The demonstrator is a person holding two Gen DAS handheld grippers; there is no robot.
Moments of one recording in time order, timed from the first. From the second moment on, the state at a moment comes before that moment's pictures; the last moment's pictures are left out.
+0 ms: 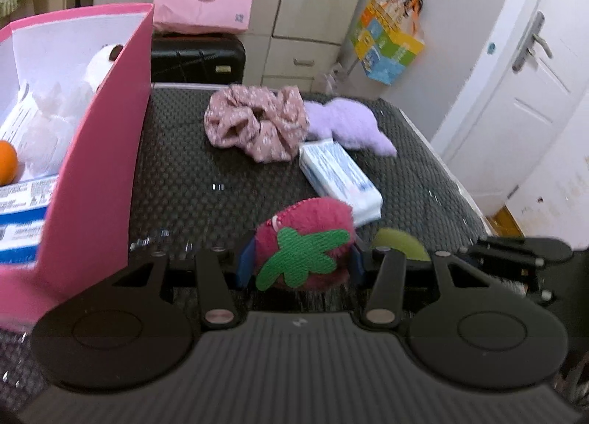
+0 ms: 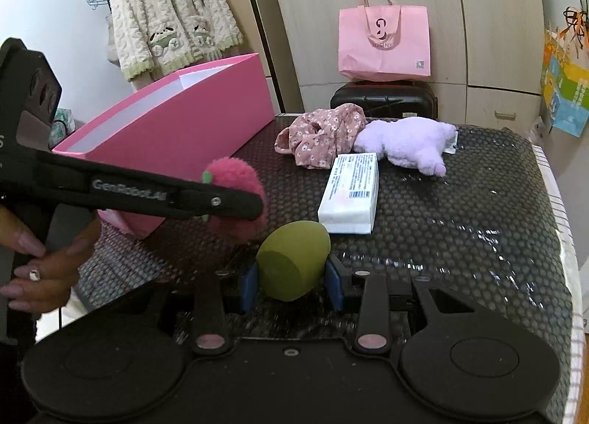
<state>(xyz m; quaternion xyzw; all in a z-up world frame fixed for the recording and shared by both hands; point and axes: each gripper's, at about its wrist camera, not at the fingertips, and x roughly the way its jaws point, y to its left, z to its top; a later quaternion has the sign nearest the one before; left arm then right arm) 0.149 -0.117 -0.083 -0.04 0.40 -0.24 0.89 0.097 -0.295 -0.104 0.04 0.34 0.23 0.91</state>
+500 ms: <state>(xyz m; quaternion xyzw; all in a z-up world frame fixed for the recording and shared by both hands) 0.107 -0.091 -0.070 -0.02 0.45 -0.27 0.85 0.071 -0.280 -0.080 0.02 0.40 0.27 0.87</state>
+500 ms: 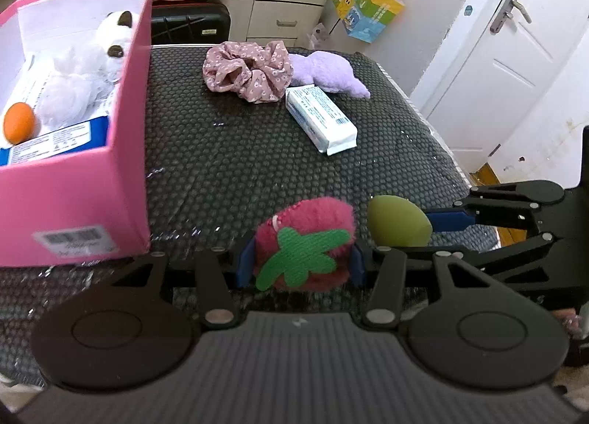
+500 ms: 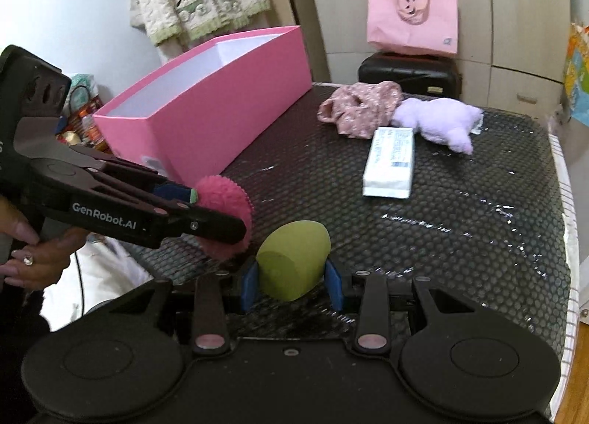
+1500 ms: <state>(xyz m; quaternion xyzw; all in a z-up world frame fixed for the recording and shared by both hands) 0.060 0.026 -0.001 -0.03 0.44 -0.28 0.85 0.050 -0.194 0.003 -0.01 0.37 0.38 0.85</state>
